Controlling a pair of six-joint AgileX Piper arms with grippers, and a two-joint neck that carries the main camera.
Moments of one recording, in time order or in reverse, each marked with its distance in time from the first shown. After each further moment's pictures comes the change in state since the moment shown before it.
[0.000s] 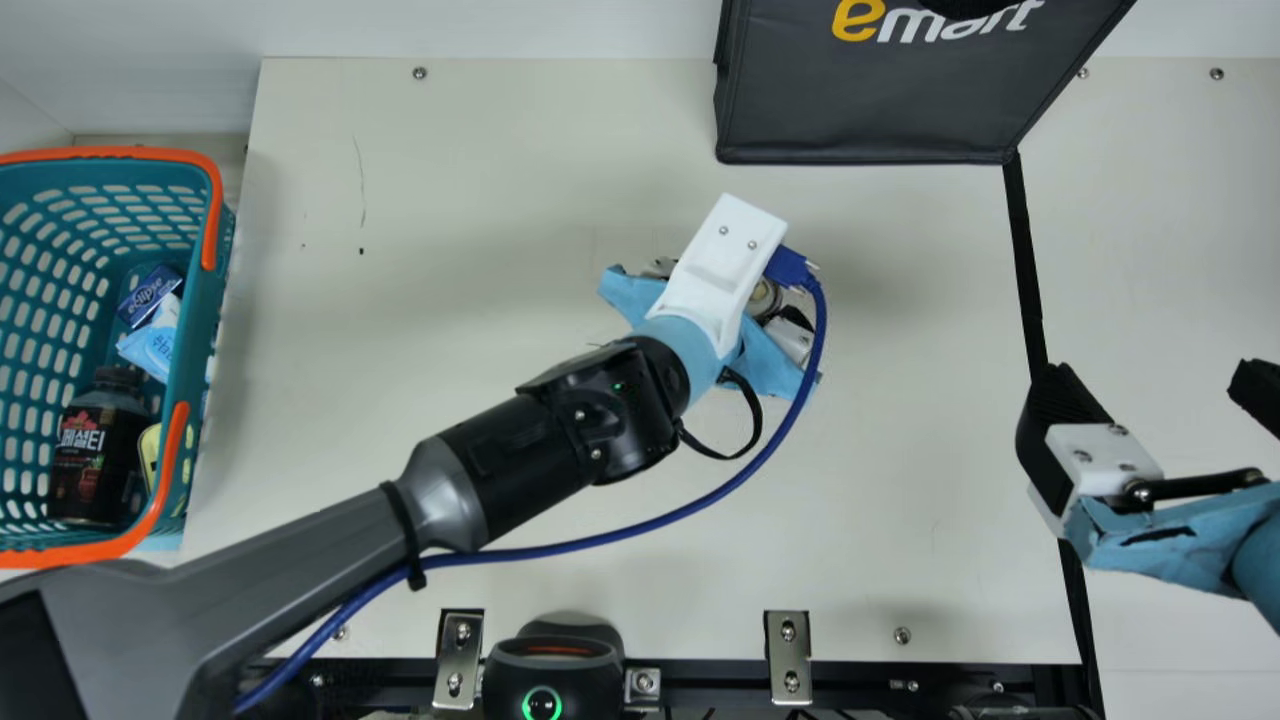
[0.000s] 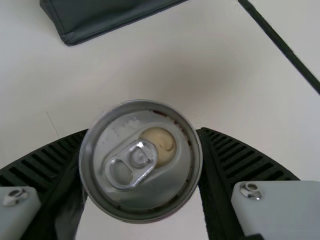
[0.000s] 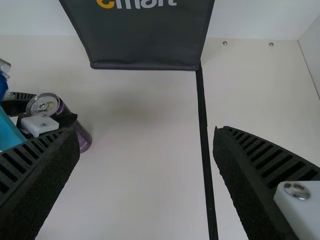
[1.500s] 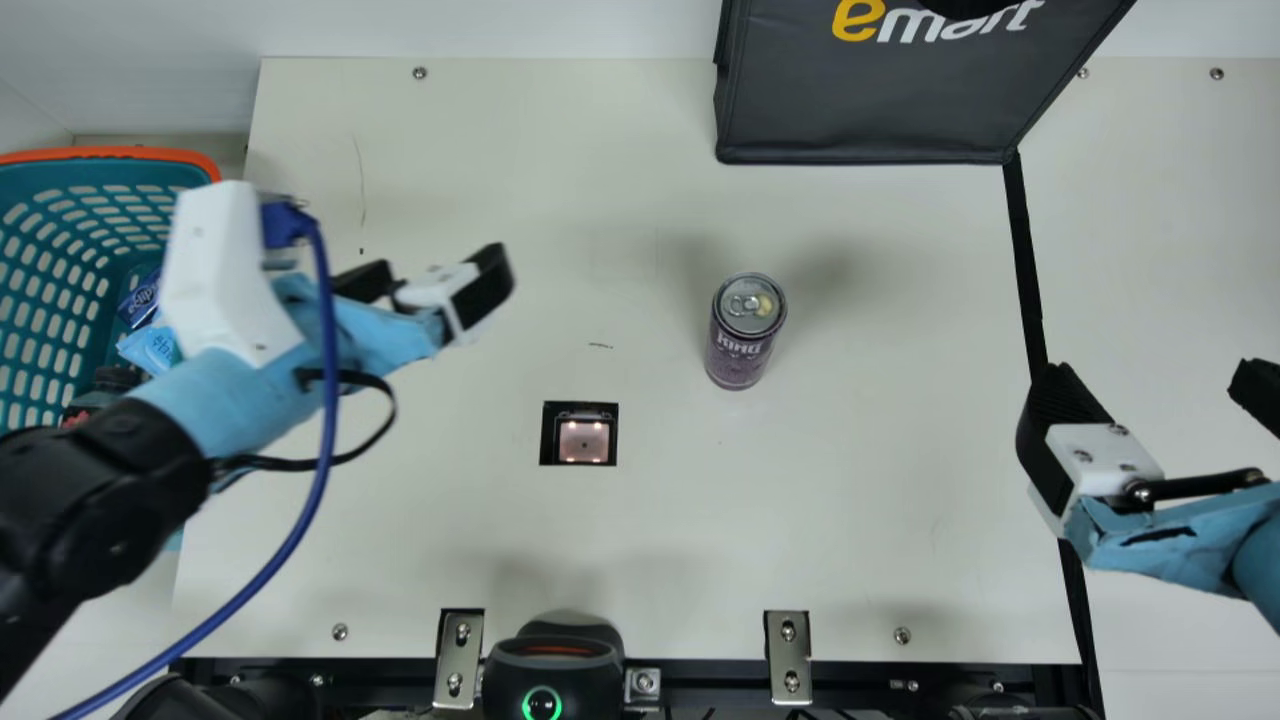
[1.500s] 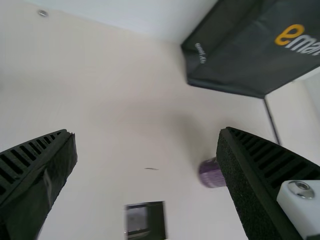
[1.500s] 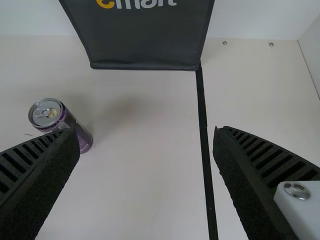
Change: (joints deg) left arm 30.7 -44.9 27.3 -27.8 3.0 16.9; right arm 0.0 0.0 0.0 0.0 0.0 0.0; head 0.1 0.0
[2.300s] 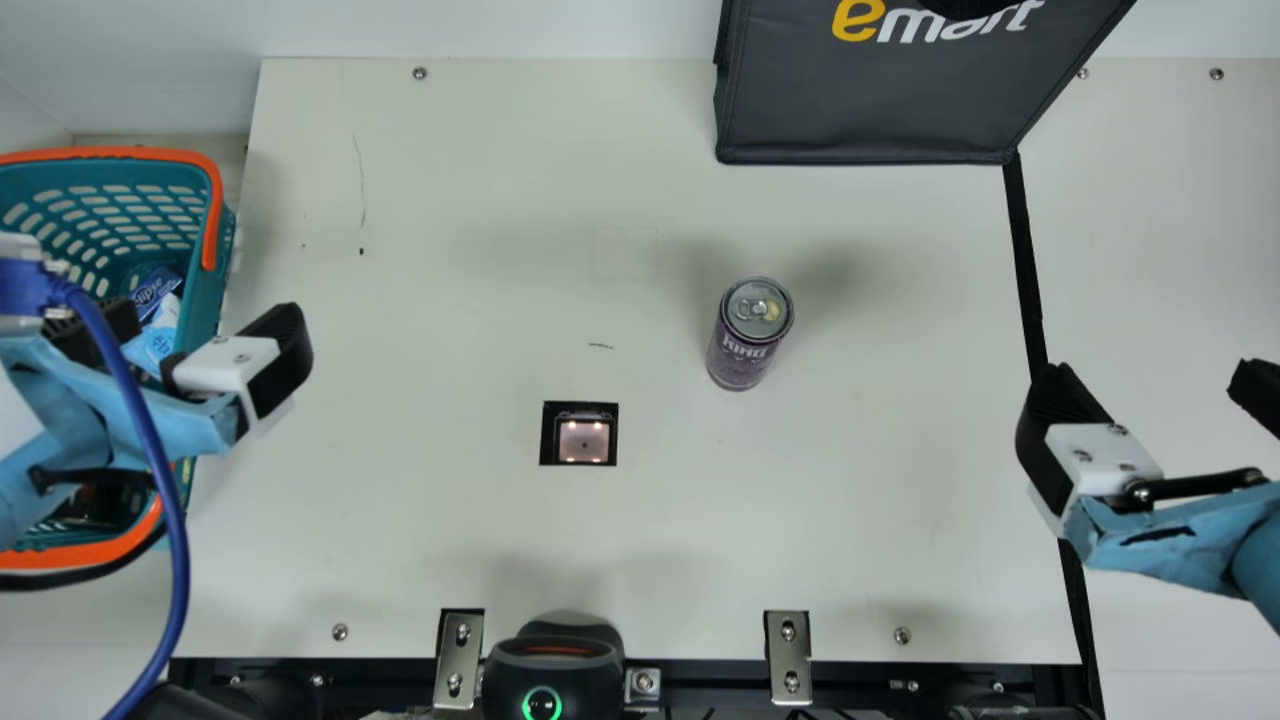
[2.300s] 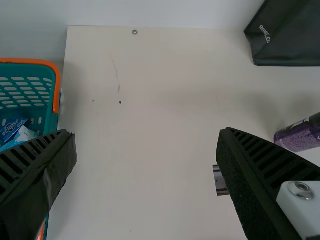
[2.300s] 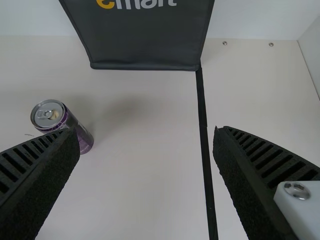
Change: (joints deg) left arm 5.8 -9.4 -11.9 9.5 28.9 10.0; right arm 0.0 0.0 0.0 0.0 0.0 0.0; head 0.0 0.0
